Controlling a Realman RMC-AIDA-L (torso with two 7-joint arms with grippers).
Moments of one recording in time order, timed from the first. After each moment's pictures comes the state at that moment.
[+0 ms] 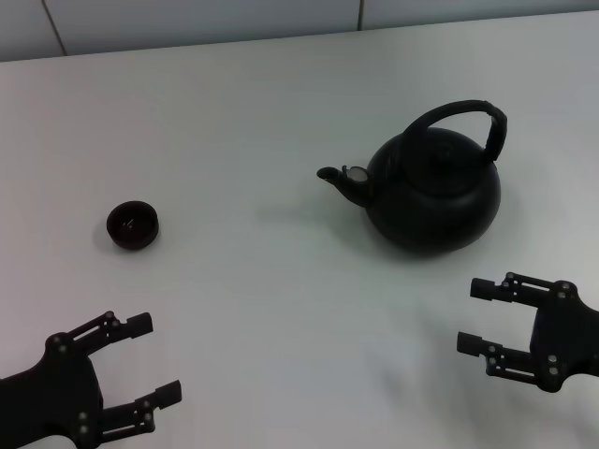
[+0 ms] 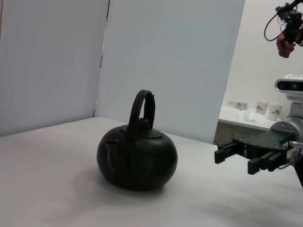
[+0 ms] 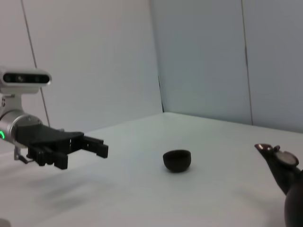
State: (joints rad) left arm -0.29 -2.03 0.60 0.38 2.03 1.77 -0.84; right arm 0.20 2.06 -0.46 -0.49 -2.06 -1.77 0.82
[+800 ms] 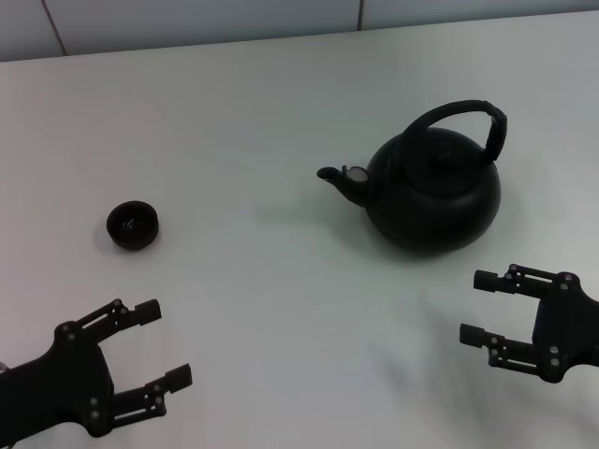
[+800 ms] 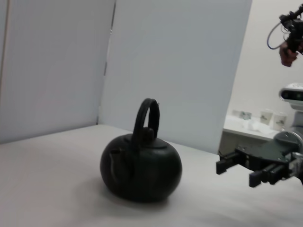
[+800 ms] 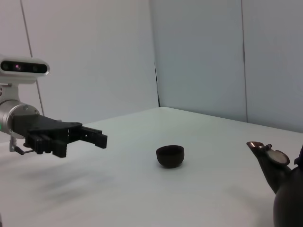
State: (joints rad) left arm -0.30 -2.05 0.58 0.37 2.02 1.77 -0.86; right arm 0.21 2.06 -0.45 -0.51 -2.07 -1.76 0.82
